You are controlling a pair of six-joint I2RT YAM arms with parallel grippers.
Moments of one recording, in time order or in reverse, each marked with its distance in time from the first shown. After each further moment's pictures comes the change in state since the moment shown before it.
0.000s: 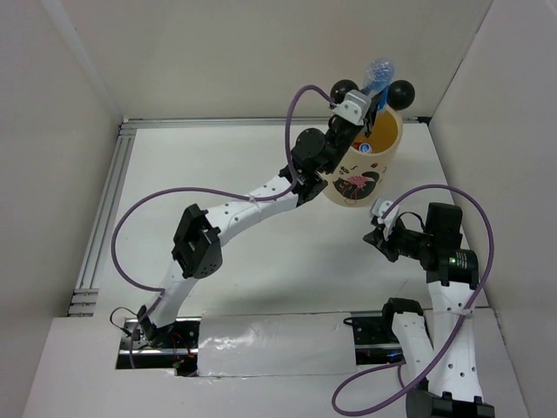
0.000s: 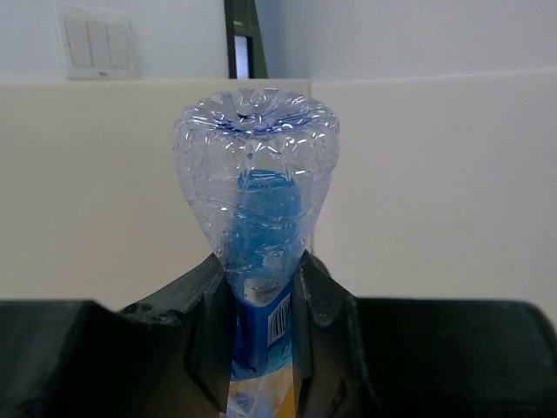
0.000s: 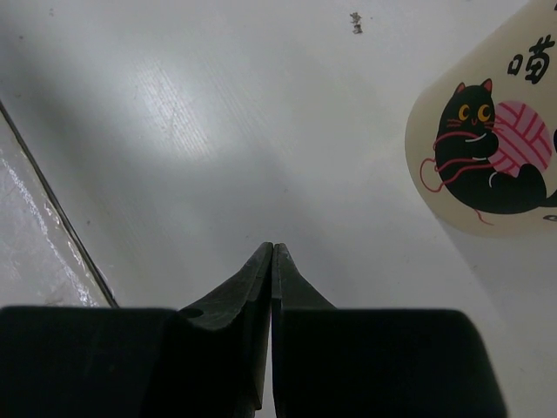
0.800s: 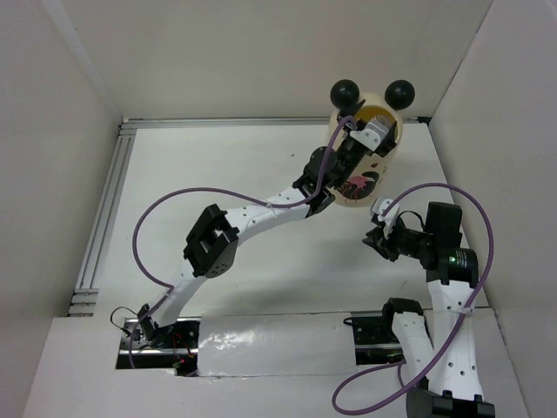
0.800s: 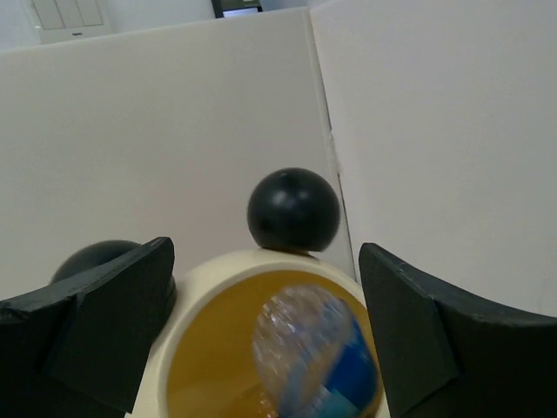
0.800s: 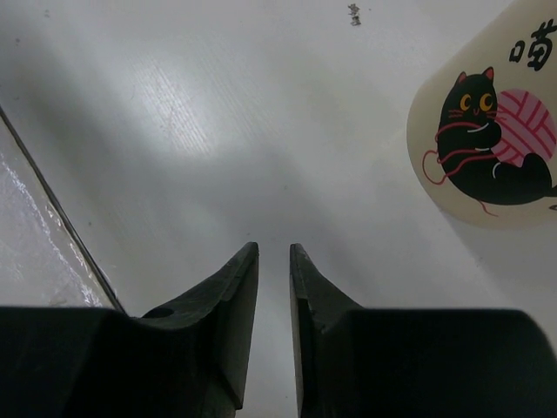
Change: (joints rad) left arm -0.019 0.115 -0.039 0.111 -0.005 0.225; right arm 0.000 0.008 -0.001 0.006 0.014 0.026
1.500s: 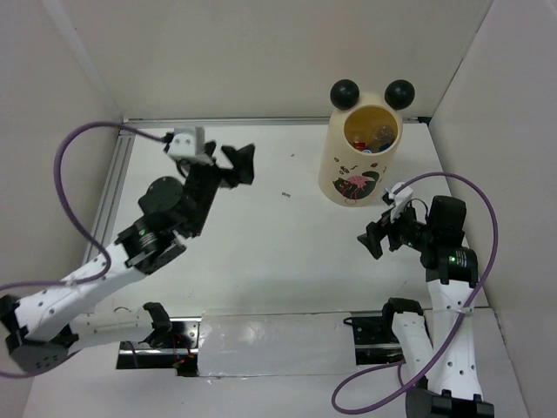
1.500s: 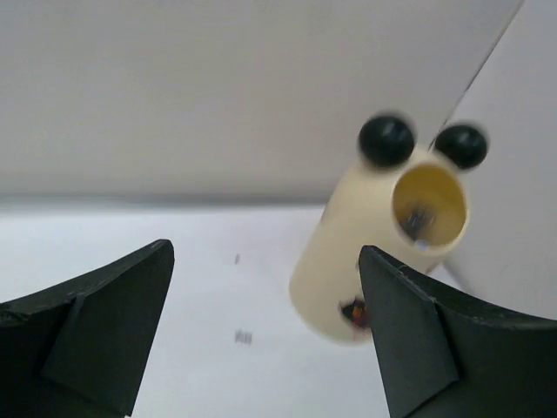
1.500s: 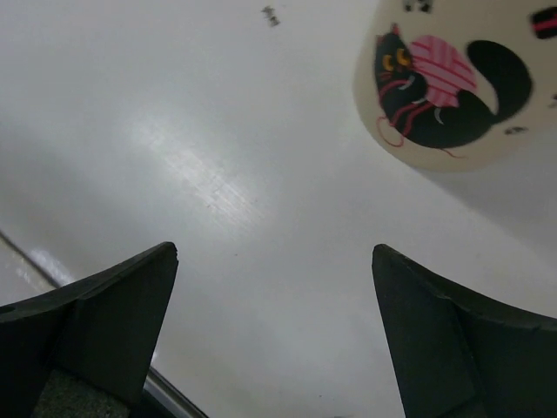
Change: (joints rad) left arm 0.014 -1.225 -0.900 -0.648 -0.426 -0.495; right arm -0.005 0.000 -0.003 0.145 0.089 0.316
